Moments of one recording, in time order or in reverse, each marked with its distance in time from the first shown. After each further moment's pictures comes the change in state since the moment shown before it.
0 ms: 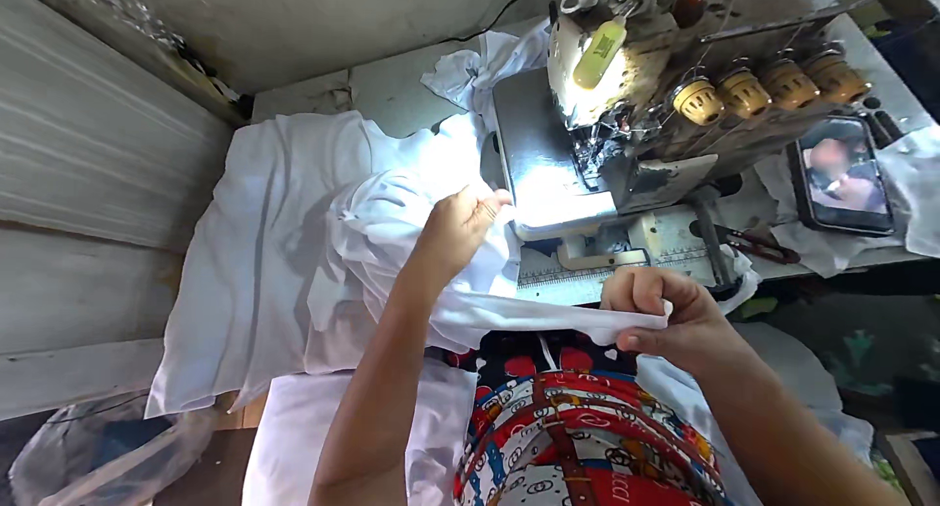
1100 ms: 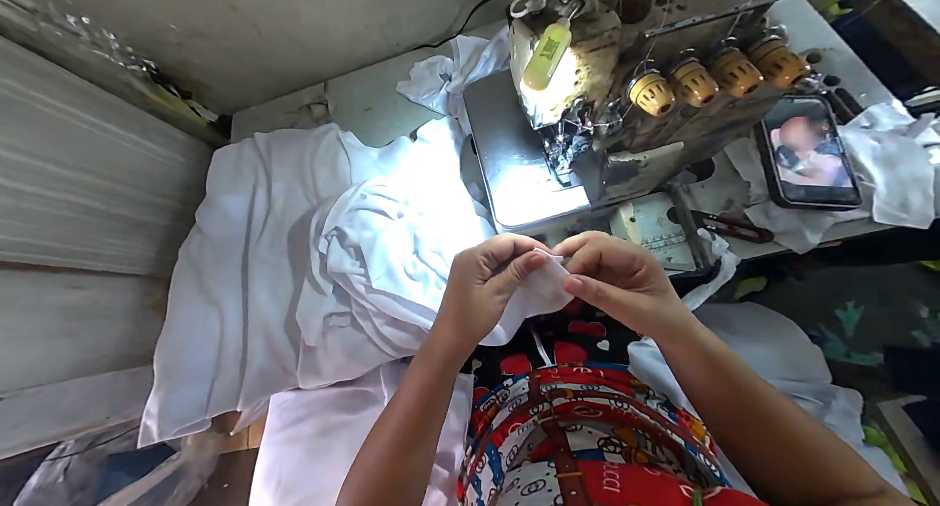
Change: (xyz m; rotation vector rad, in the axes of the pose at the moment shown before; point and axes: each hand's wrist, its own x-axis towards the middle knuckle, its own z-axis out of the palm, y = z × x) left_hand -0.043 0.032 0.047 -0.562 0.001 0.111; right_hand 0.018 0.013 0.003 -0.286 0.146 -0.057
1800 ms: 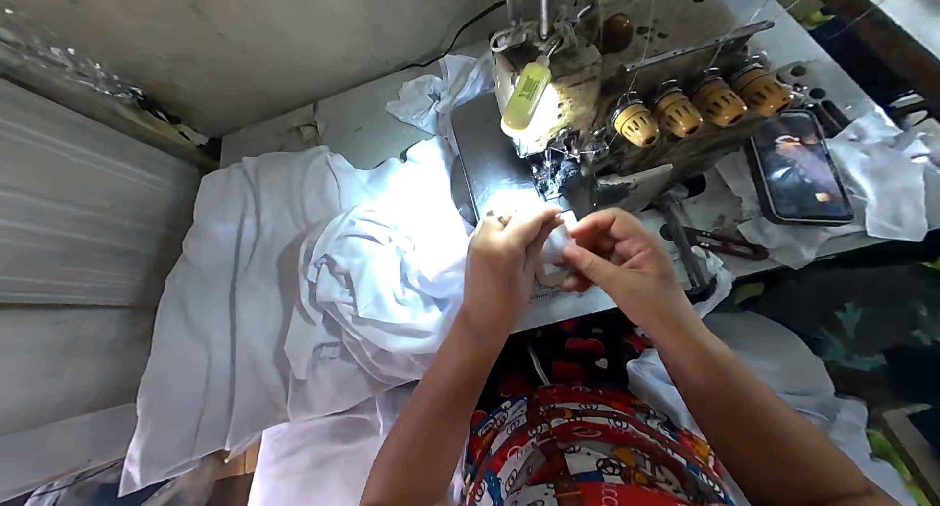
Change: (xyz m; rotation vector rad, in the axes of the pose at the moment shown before) left_hand 0.059 -0.014 0.032 0.618 0.274 0.475; right_hand 0.024 -0.013 -0.011 -0.194 0.300 0.212
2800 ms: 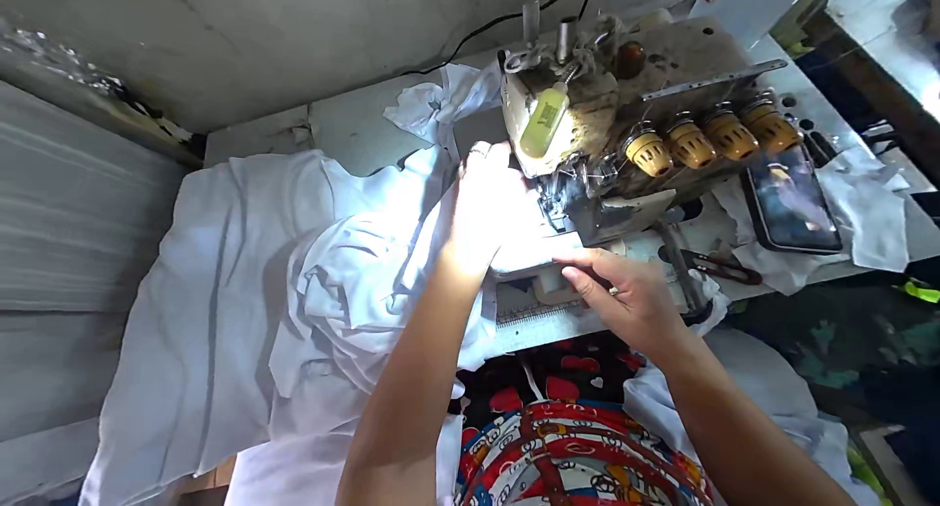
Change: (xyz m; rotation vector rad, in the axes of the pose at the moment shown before) left_hand 0.069 -0.059 0.015 0.181 -0.249 -0.279; right_hand 0.004 0.026 -0.016 -0.589 -0.079 -0.244
